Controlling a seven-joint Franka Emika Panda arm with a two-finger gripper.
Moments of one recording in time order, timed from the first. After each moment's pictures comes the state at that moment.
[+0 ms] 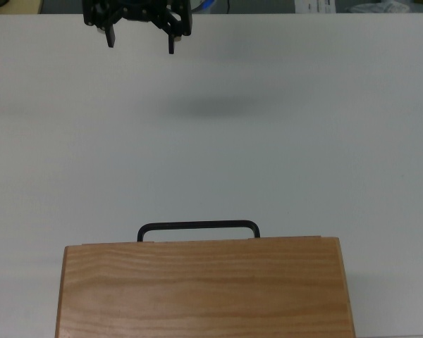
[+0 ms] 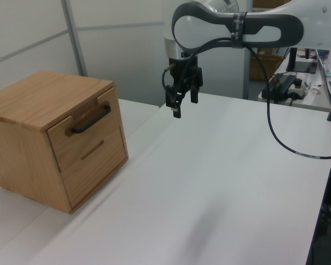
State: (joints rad) arm 0.03 0.10 -0.02 -1.48 -0.05 1.61 0.05
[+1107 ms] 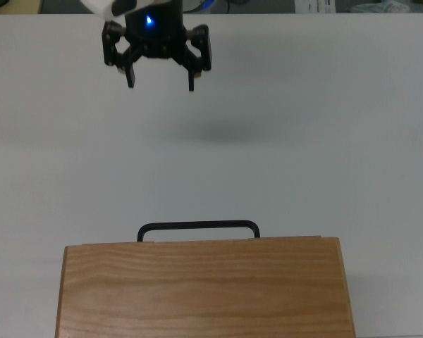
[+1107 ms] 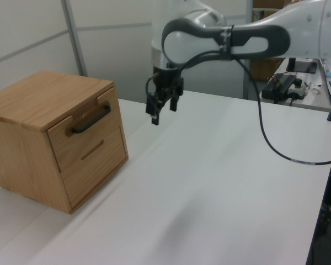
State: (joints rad) arm 0.05 0.17 0.00 -1.50 -0.01 1.86 0.07
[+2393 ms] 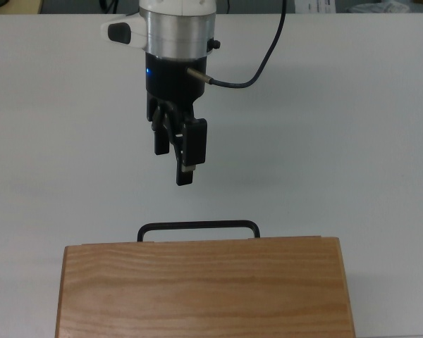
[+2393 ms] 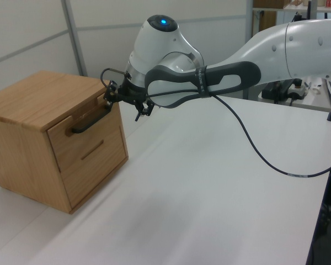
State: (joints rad) arm 0.09 0.30 0.00 -1.50 -0.14 2.39 1.29
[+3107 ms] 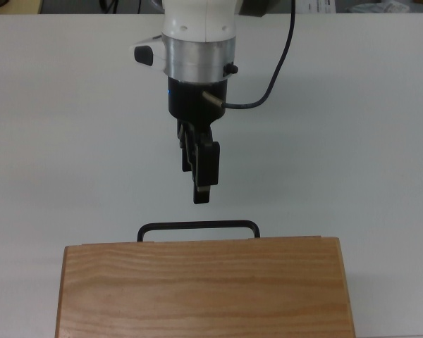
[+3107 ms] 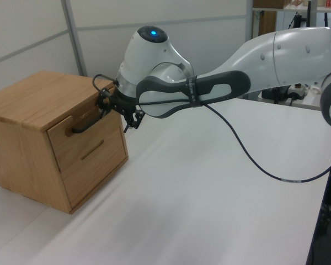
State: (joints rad) arm 0.10 0.38 0.04 -1.44 -0.14 2.41 1.51
